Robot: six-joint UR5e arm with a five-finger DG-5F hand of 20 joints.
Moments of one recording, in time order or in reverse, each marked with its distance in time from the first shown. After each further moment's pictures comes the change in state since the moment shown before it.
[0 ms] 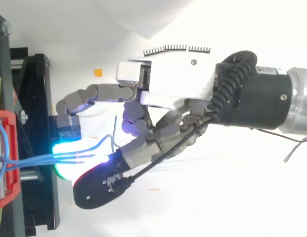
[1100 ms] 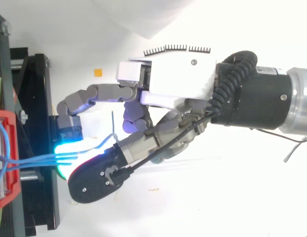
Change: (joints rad) arm 0.000 0.000 0.000 -0.002 0.002 0.000
